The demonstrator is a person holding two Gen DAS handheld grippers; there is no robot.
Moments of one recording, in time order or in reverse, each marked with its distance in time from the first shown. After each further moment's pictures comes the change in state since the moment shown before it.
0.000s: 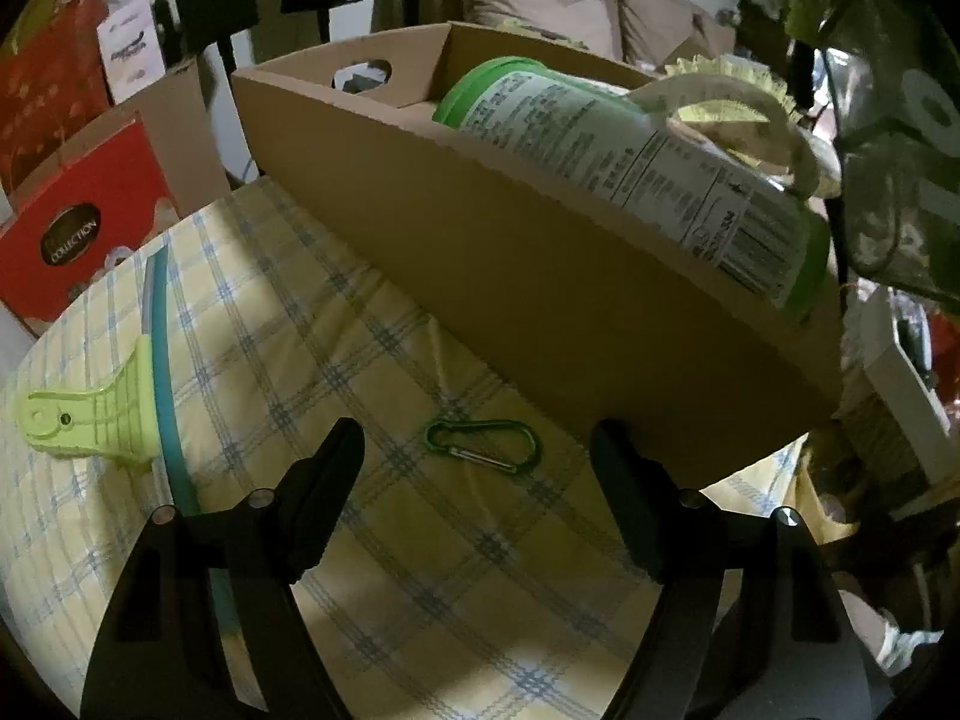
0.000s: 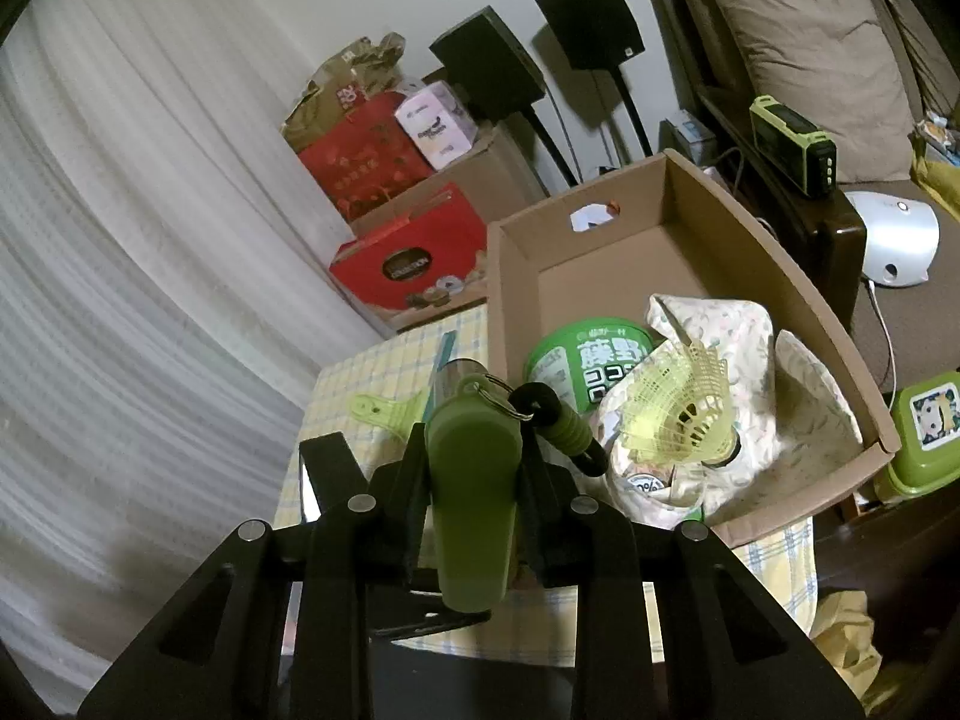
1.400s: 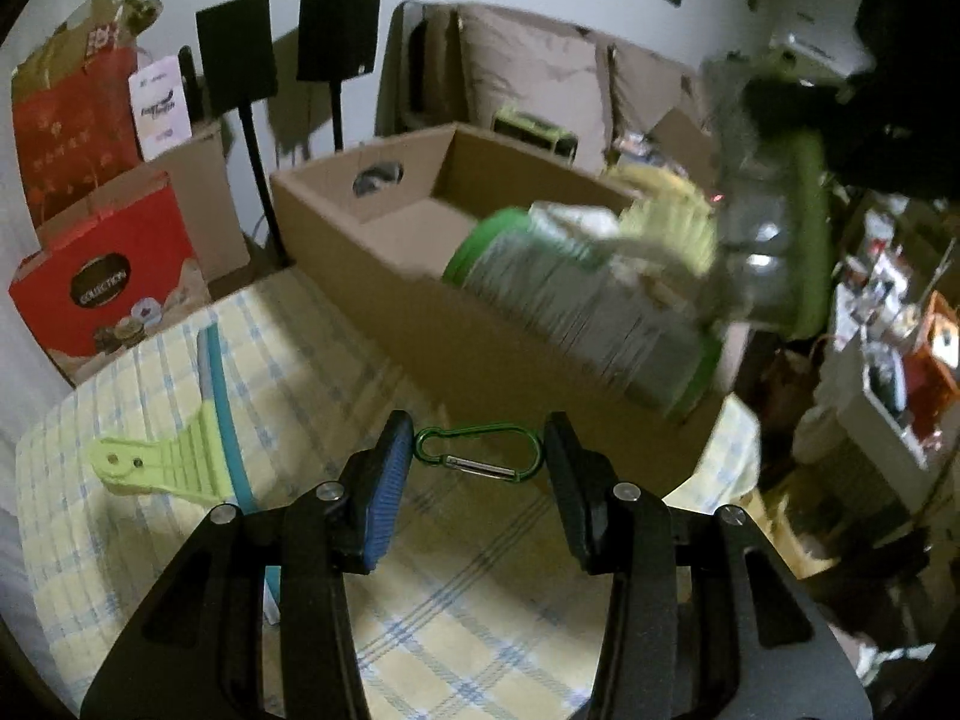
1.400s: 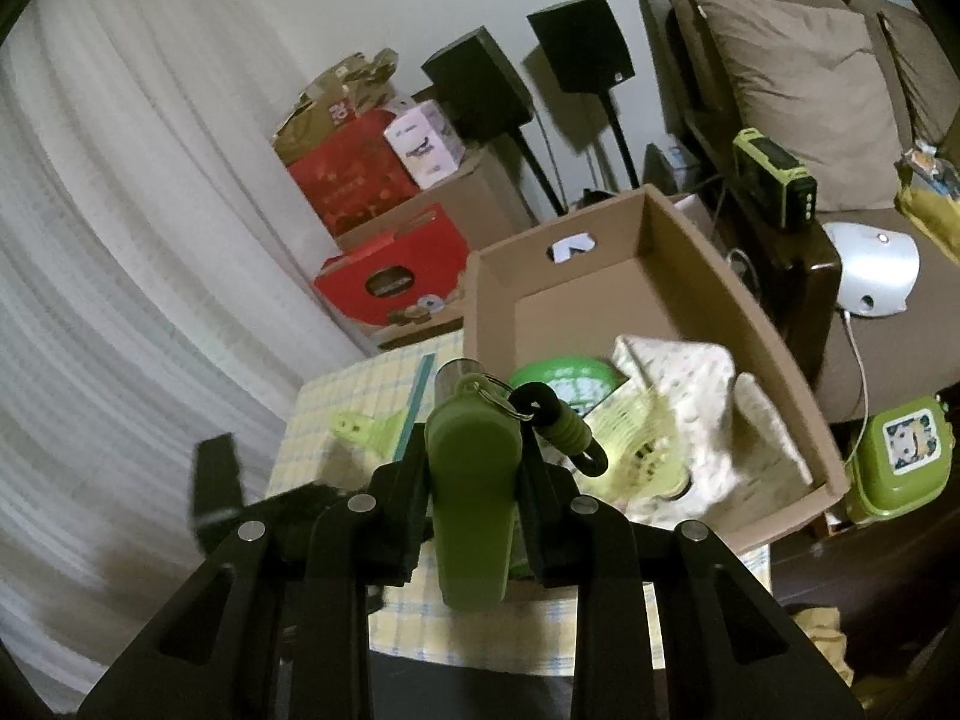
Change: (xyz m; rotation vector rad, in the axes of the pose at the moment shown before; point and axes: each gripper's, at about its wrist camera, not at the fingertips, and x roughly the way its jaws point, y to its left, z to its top) left arm -0.082 0.002 0.023 -0.024 -0.160 -0.033; right arm -0.022 -0.011 0.021 -0.020 -0.029 -0.057
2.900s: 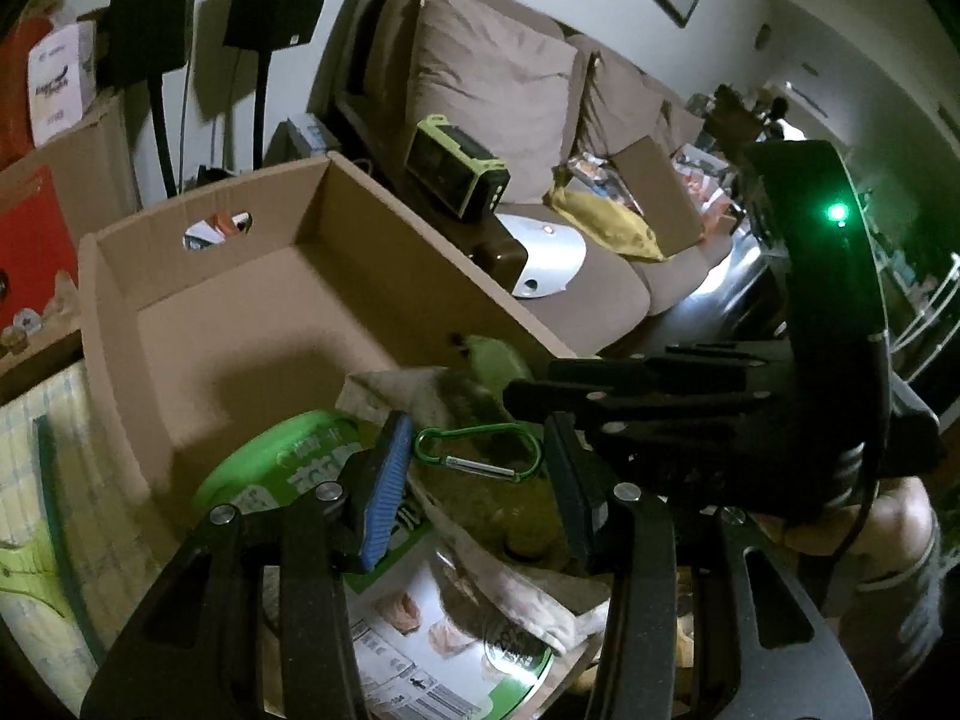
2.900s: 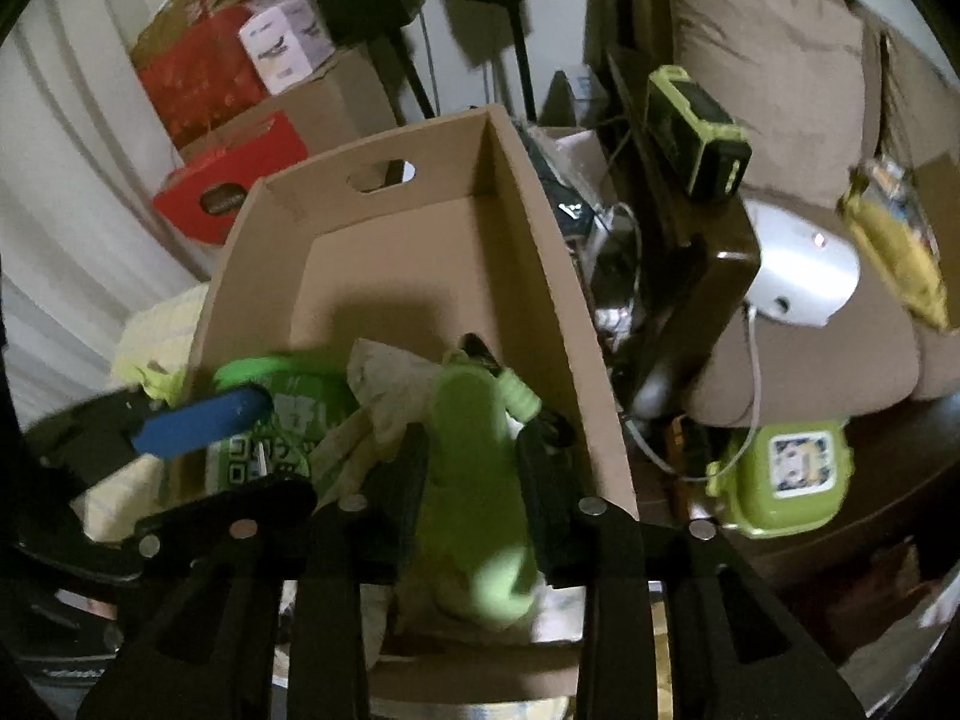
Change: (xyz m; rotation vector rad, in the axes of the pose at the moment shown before) left arm 0.097 -0.059 0.122 -0.158 0.079 -0.176; right arm 0.075 -0.116 0.037 -0.045 0.224 -0.264
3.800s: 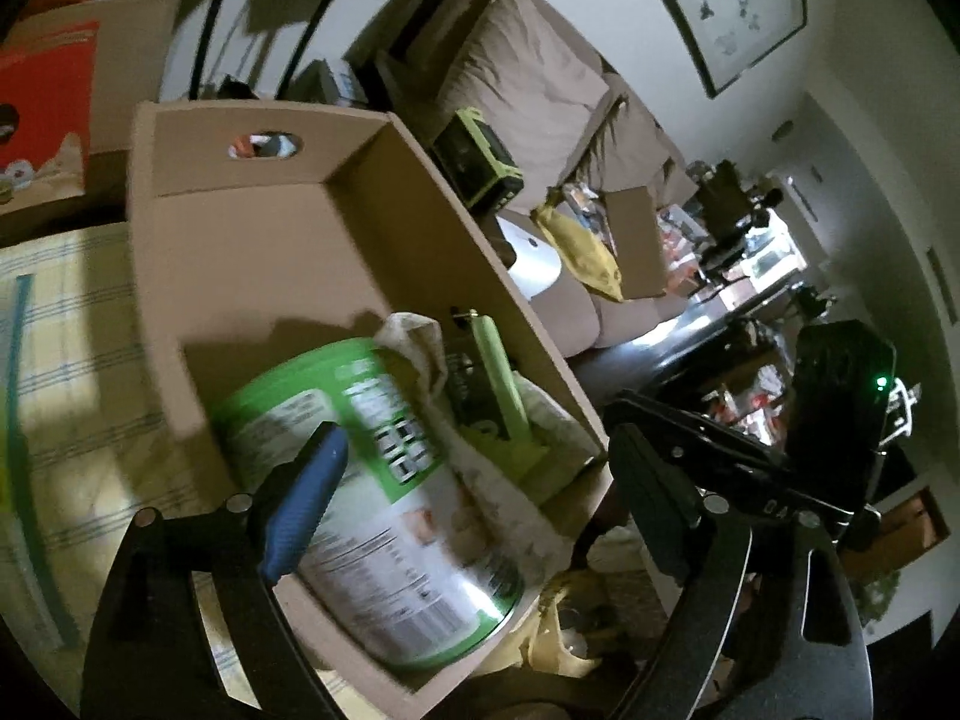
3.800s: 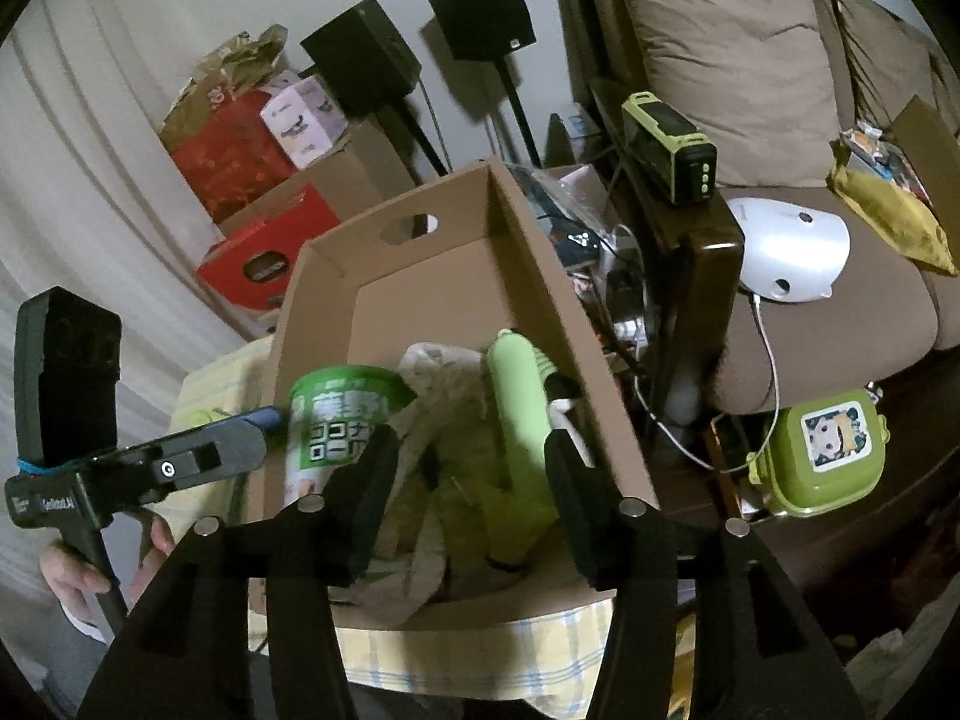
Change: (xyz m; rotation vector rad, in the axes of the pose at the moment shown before) left arm -0.036 0.055 -0.014 -0.281 0.013 -0.165; right arm -0.056 0.010 -0.033 0.071 -0.141 0.067
